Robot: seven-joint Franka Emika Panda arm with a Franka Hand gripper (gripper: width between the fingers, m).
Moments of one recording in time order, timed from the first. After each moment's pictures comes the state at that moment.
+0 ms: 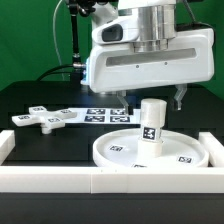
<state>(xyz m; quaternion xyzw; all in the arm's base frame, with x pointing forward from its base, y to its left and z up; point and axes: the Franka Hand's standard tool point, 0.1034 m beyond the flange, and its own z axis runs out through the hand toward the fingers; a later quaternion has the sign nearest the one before) 0.560 0.041 0.082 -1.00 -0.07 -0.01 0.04</state>
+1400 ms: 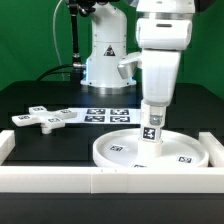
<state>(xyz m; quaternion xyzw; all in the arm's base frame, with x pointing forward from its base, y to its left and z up) 0.561 0.047 0.073 -0.74 -0.68 0.02 -0.01</state>
